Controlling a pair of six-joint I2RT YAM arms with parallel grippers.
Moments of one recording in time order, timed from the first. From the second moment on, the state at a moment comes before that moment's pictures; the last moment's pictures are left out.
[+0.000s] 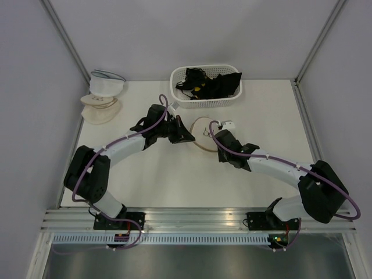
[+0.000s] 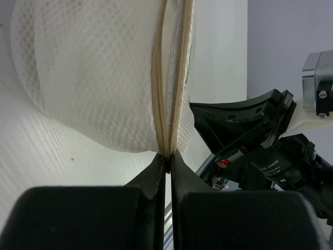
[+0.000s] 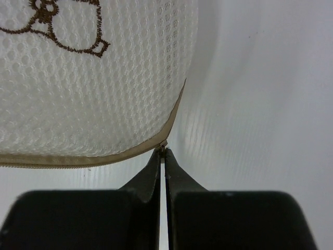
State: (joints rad) left arm -0.51 1.57 0.95 0.00 0.53 -0.79; right arm 0.73 1.40 0.78 -0.32 0.37 0.47
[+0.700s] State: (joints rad) left arm -0.46 1.53 0.90 0.01 0.45 -0.81; right arm 0.72 1.23 0.71 -0.19 -0.03 0.39
